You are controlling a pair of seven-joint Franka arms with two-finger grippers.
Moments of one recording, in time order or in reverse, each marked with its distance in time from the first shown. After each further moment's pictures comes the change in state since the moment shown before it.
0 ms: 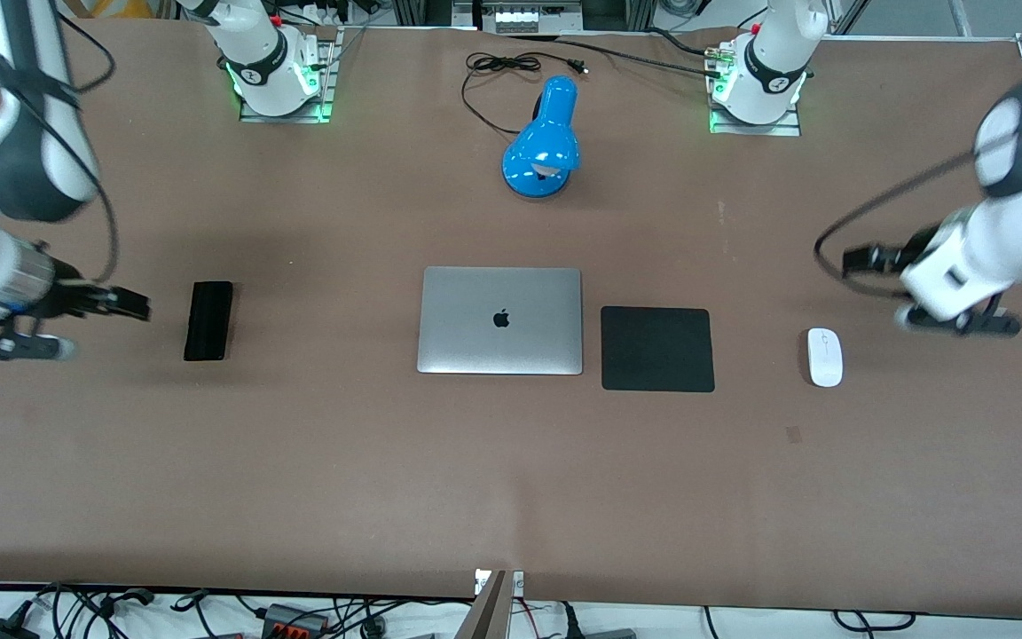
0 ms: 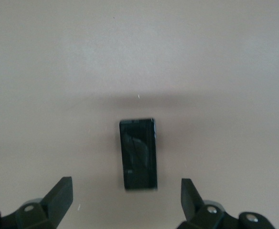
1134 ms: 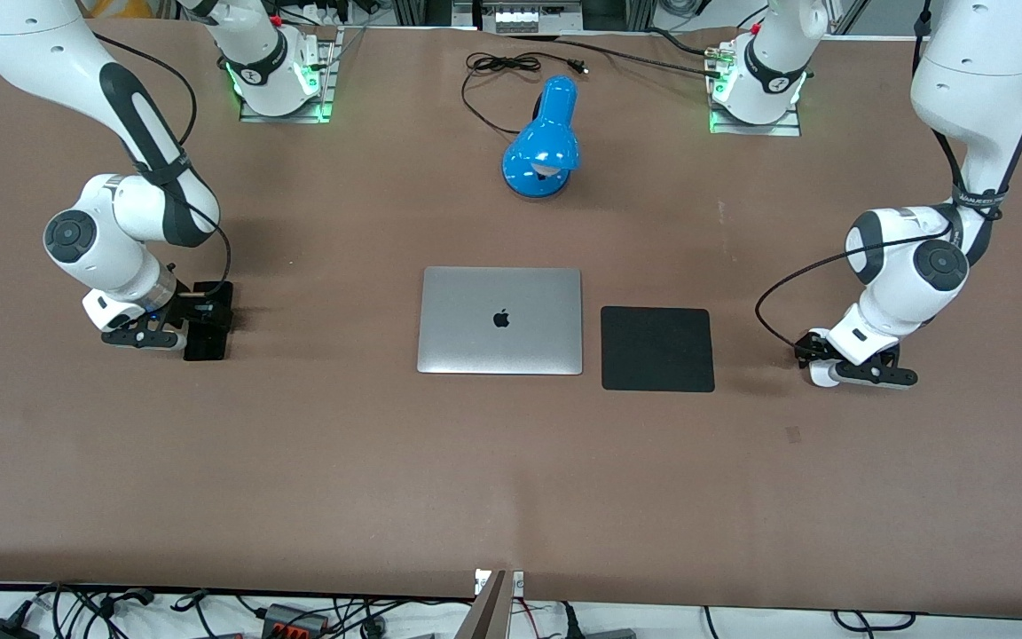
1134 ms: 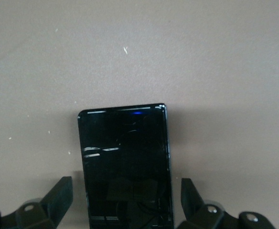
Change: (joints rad) left arm 0.108 0.243 0.004 -0.456 0.022 1.058 0.143; right arm -0.037 0.158 -0.006 -0.398 -0.001 0.643 -0.005
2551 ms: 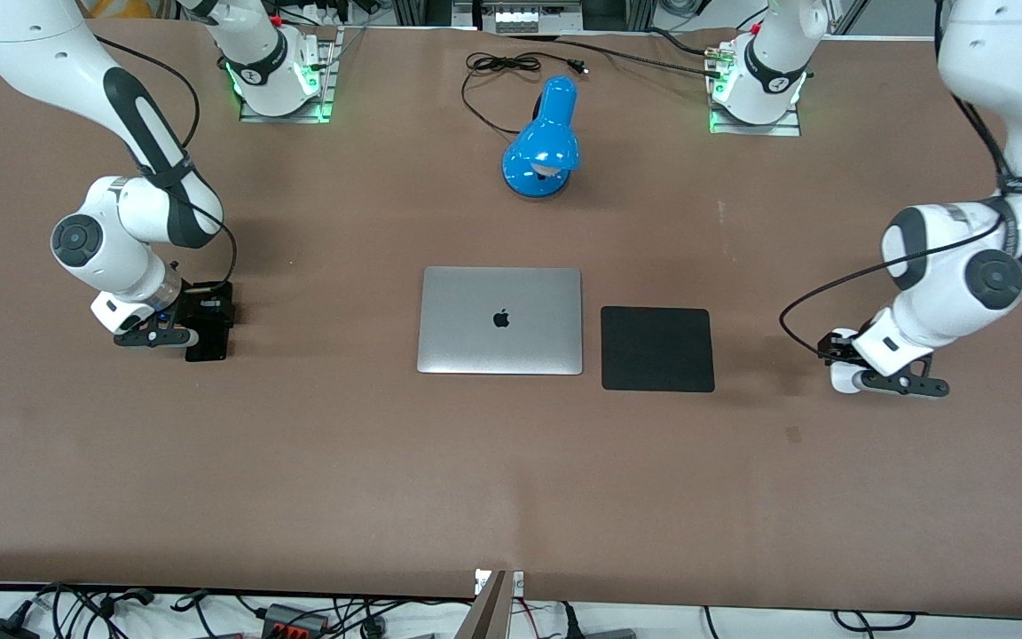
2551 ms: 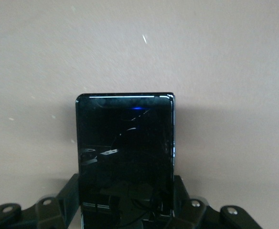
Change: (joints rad) left arm 0.005 -0.101 -0.020 0.202 0.000 -0.460 0.000; right arm 0.002 0.000 0.006 0.008 -0.001 -0.025 -0.099
